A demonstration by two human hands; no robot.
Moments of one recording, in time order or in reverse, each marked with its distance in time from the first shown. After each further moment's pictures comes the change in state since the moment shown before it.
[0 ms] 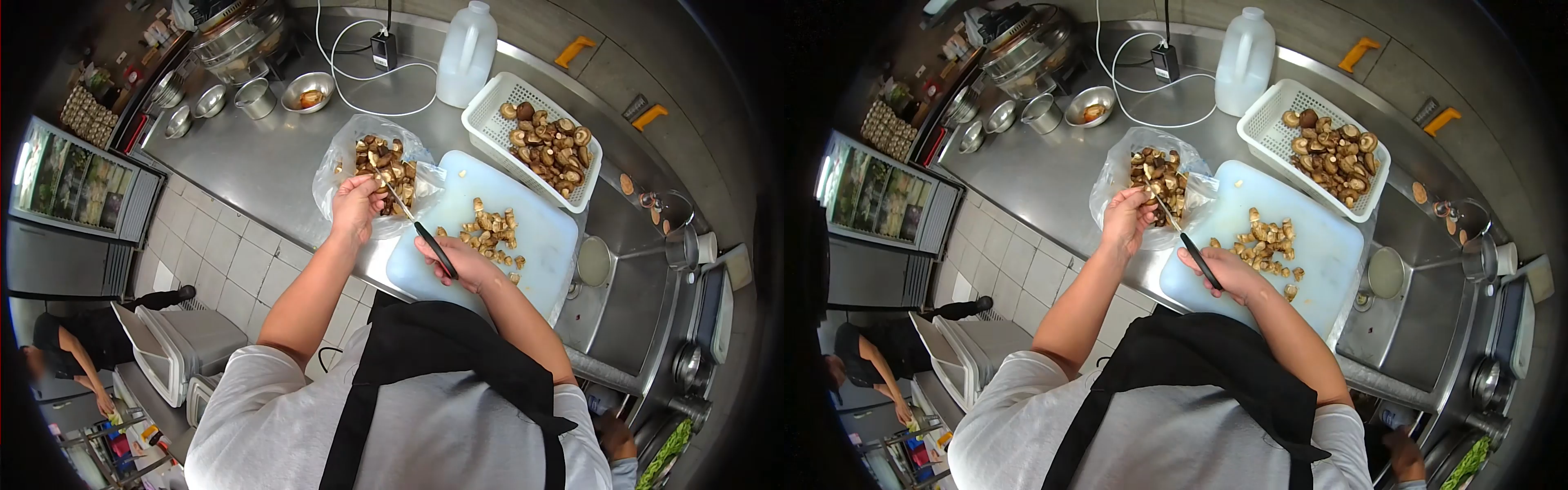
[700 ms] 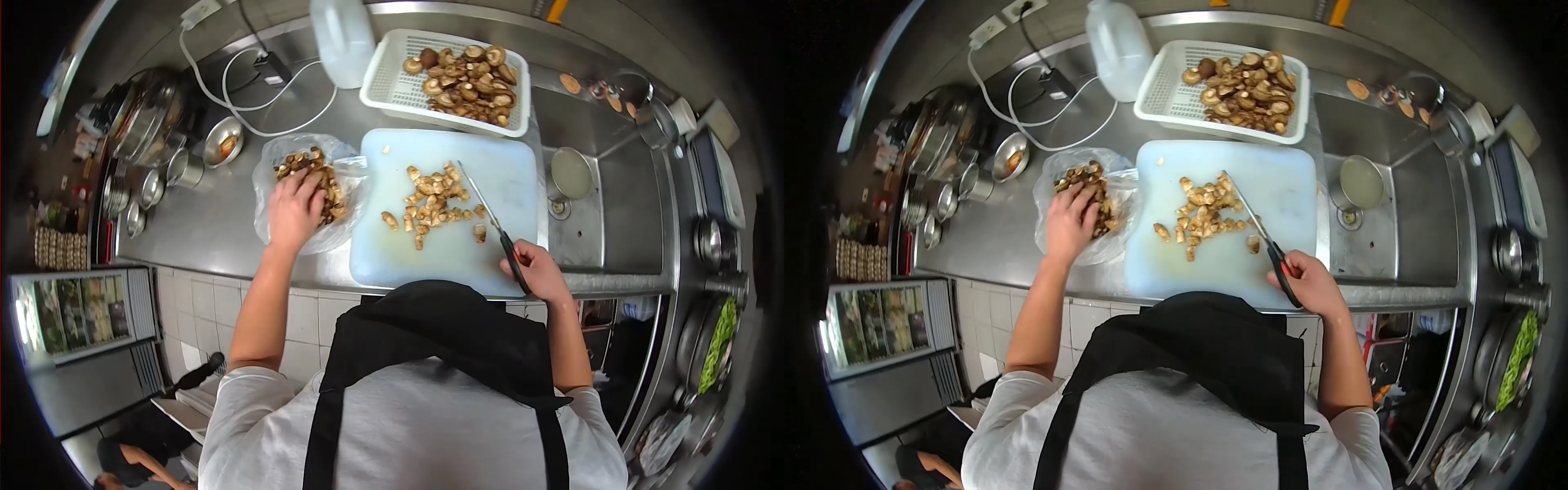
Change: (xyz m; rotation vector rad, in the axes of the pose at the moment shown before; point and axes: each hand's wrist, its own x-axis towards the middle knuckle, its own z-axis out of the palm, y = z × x) left_hand 0.020 0.024 0.011 1.672 -0.418 1.255; right_hand -0.165 0.149 -0.097 -0.127 0.595 -0.245
